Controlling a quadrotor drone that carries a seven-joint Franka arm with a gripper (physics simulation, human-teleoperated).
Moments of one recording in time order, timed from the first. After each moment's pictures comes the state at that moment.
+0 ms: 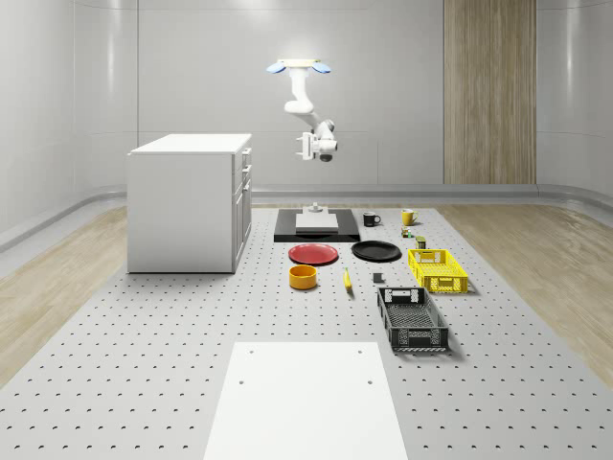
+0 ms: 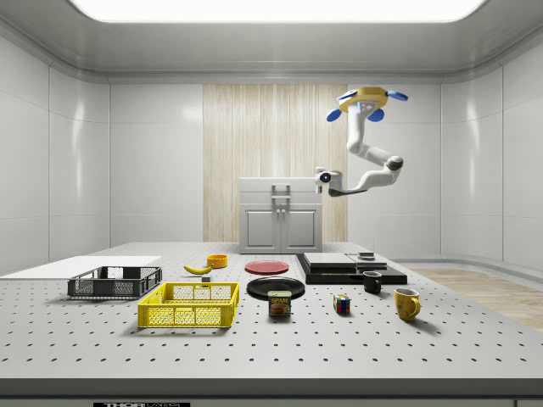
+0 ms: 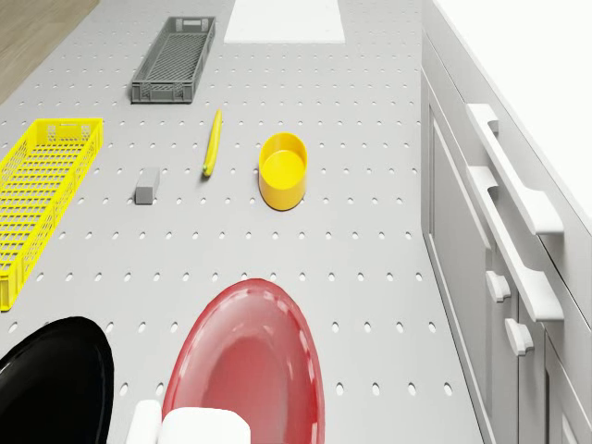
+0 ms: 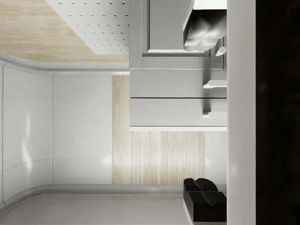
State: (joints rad) arm 0.61 -1.07 -0.86 -2.45 0.85 1.68 0.78
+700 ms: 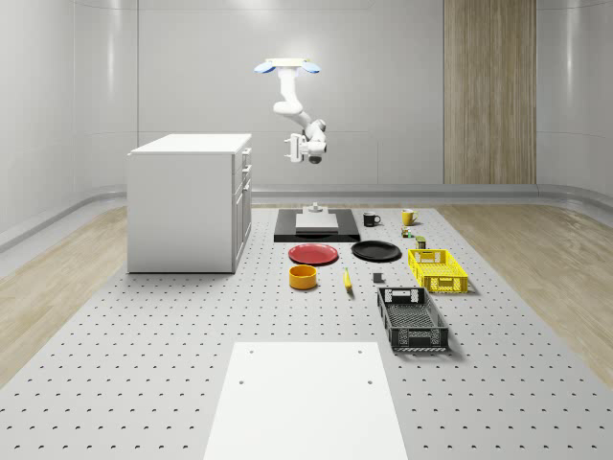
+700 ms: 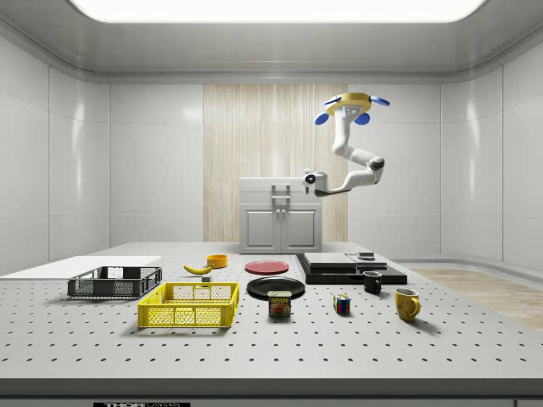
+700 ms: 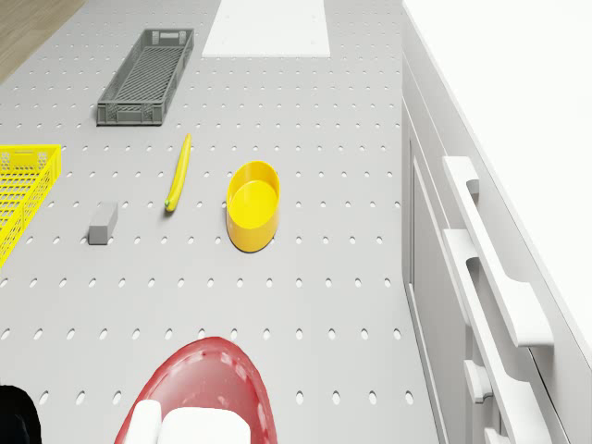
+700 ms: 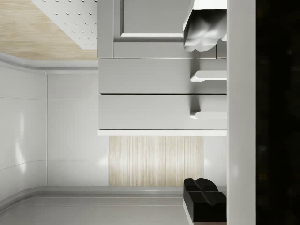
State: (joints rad) arm 0.65 -1.10 -0.87 -2.46 0.82 1.71 0.80
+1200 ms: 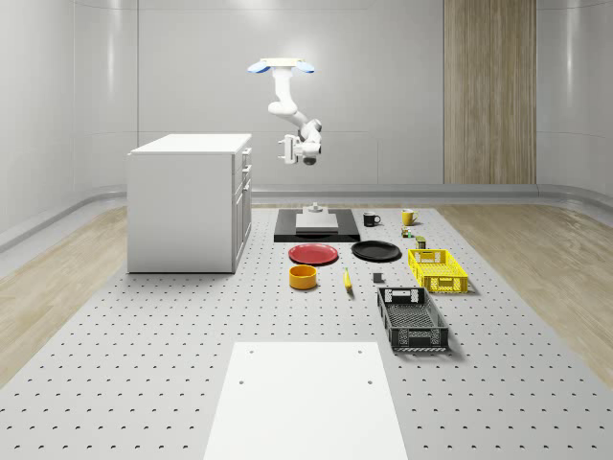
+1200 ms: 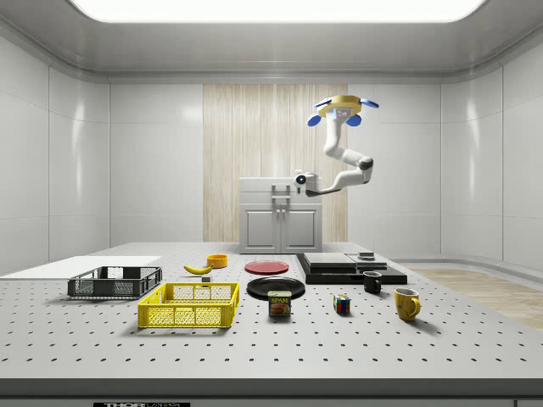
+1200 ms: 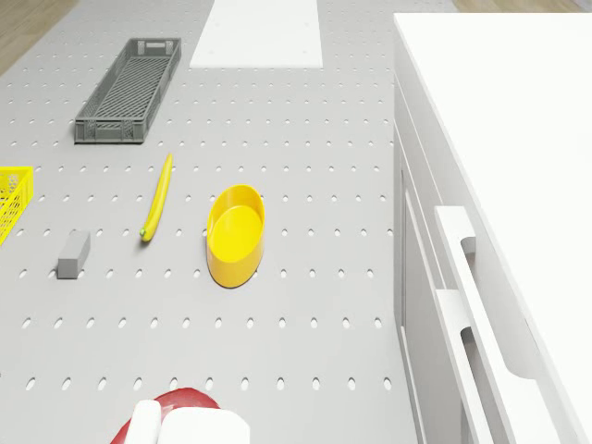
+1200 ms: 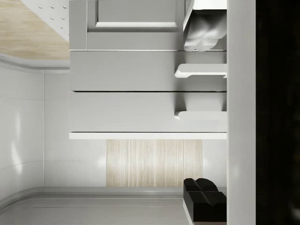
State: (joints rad) arm 0.67 -1.13 -0.87 -2.46 0.80 1.73 0.82
